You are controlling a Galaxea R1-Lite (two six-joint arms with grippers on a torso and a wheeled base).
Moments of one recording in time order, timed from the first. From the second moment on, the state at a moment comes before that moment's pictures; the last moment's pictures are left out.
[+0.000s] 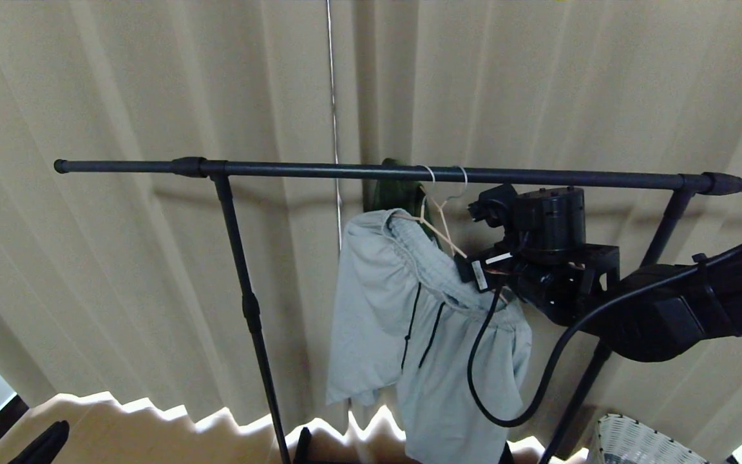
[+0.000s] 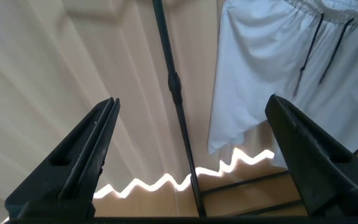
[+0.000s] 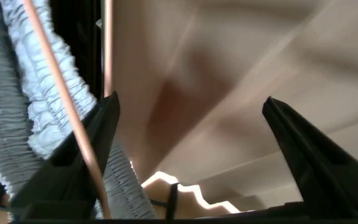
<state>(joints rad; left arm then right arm) -0.28 0.53 -0.22 -0.23 0.08 0.19 0.54 1.93 -1.05 -0.48 -0.51 -0.09</state>
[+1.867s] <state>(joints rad) -0.28 0.53 -0.21 -0.23 0.08 0.19 0.54 1.81 -0.98 -0.49 -0.32 -0.03</state>
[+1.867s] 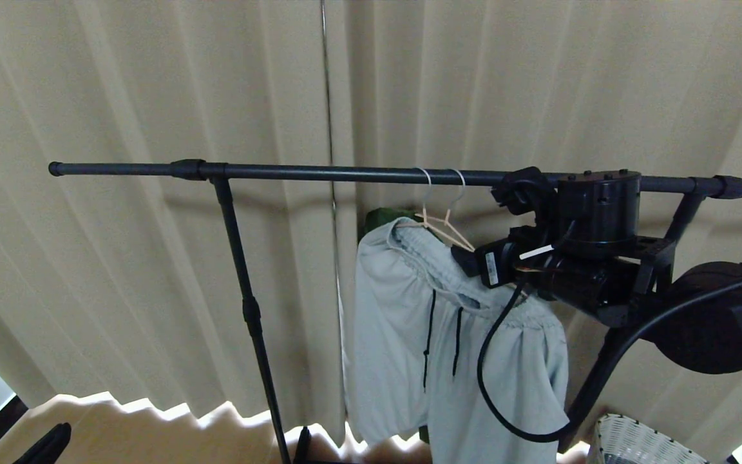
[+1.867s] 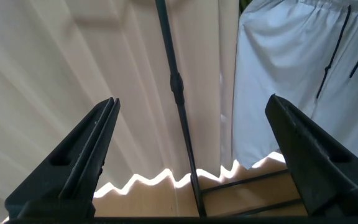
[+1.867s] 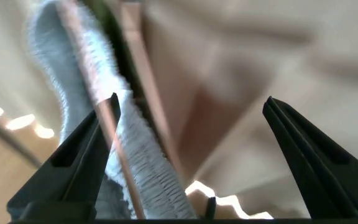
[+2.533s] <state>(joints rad) -0.28 0.53 -0.22 -0.23 0.08 0.19 0.54 1.73 -0.91 -0.58 -0.19 -0.05</state>
